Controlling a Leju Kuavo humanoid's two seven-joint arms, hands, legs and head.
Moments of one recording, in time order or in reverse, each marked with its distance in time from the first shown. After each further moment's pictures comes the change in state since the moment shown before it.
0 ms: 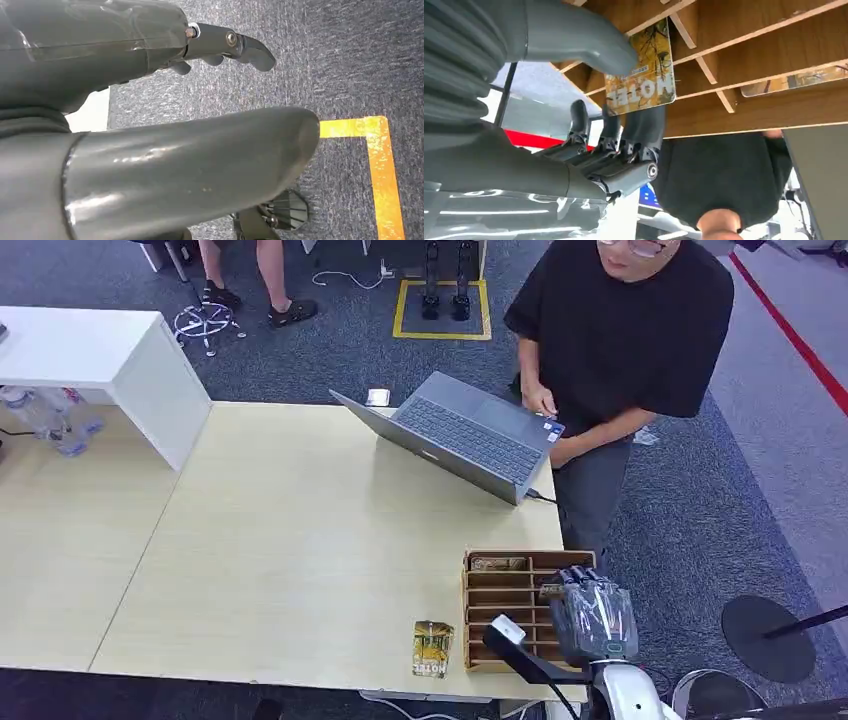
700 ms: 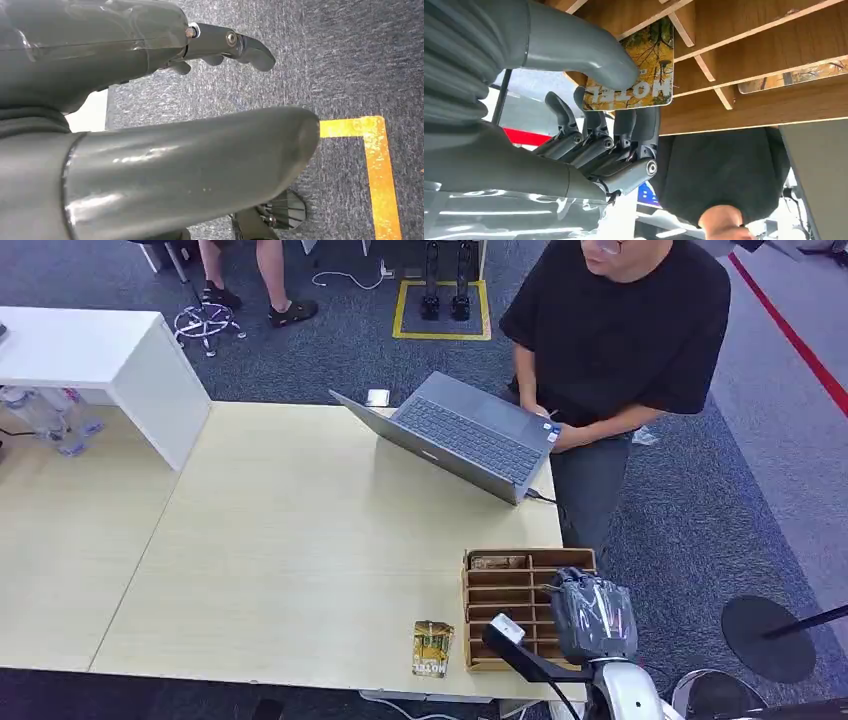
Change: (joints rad) left arm 0.000 0.000 0.000 0.000 0.002 0.000 -0.009; right arm -0.006 0.000 0.000 0.000 0.000 0.003 0.000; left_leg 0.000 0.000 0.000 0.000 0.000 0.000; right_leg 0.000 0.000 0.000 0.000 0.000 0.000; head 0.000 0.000
